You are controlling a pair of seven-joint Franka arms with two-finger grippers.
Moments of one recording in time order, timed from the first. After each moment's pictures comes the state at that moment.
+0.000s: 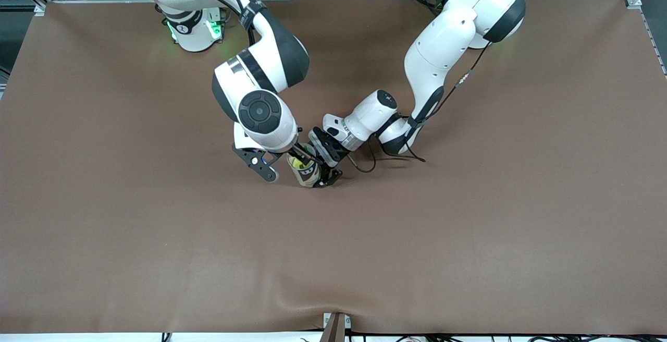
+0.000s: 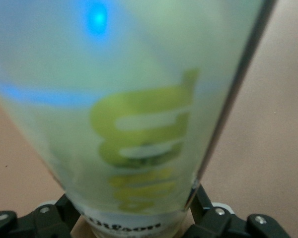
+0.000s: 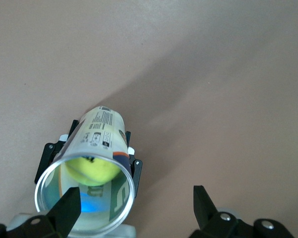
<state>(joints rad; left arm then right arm) -0.57 1.05 -0.26 -1.63 0.28 3.54 0.08 0.64 0.61 -0.06 -1.27 0.14 1.70 1.28</state>
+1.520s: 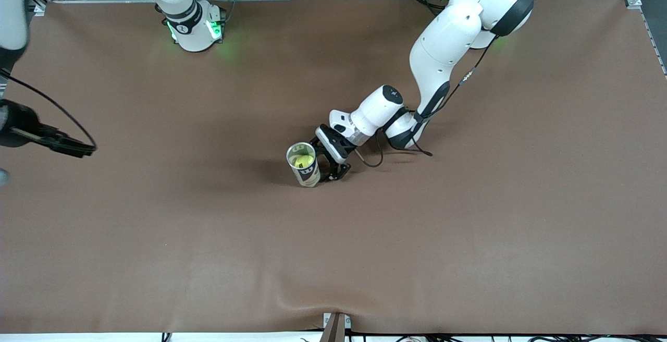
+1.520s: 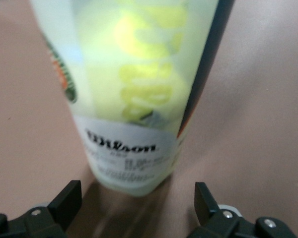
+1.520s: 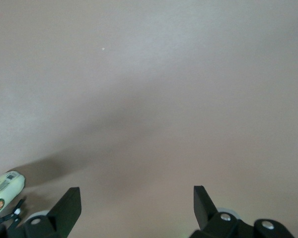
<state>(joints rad) -0.54 0.97 -0.26 -1.79 0.28 3.54 0.01 0.02 0.31 -0.08 -1.23 0.03 1.39 0.40</state>
